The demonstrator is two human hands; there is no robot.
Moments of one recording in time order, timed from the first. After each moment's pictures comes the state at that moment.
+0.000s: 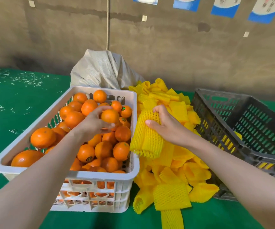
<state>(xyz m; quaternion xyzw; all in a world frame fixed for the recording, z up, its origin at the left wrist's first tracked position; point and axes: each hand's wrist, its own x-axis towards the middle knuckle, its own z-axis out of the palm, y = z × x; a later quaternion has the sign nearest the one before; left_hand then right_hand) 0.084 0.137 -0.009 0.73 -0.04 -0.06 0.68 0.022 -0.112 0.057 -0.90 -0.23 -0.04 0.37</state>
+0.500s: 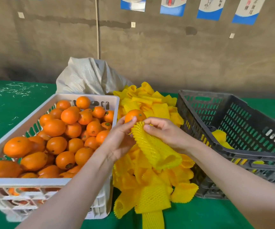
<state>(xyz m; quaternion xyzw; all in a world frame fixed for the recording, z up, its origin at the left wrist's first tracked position) 0.023 -0.024 0.024 0.44 -0.05 -0.15 0.89 0.001 -0.179 0.063 -0.80 -0.25 0.06 0.55</state>
